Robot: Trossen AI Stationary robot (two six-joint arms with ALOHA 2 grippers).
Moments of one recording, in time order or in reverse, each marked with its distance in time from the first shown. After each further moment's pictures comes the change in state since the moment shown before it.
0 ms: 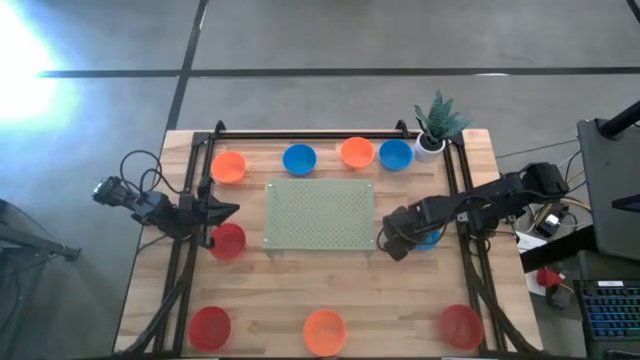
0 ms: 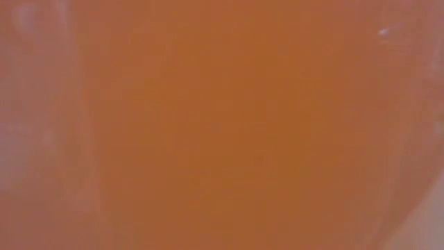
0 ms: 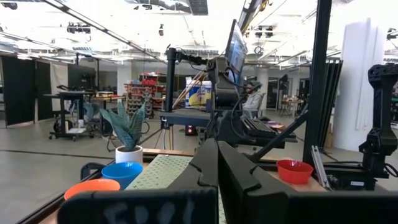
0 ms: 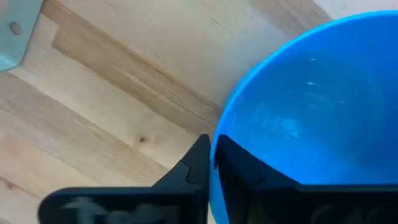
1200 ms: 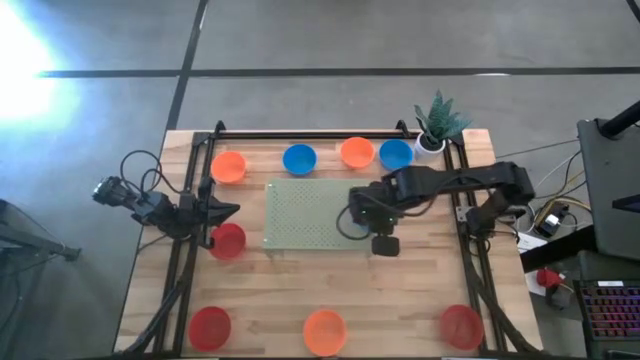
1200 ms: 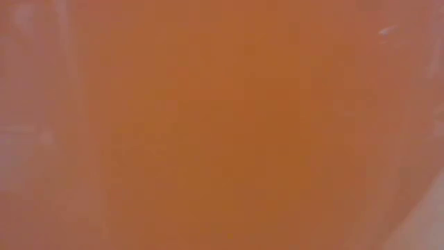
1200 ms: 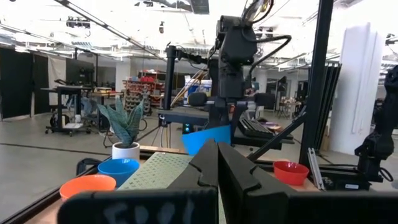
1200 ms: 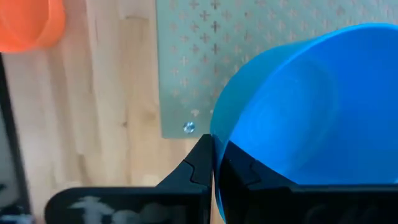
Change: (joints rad) left arm 0.000 0.031 0.000 -0.005 -0.001 -0.037; right arm -0.028 0.293 0.952 -0.528 0.010 -0.969
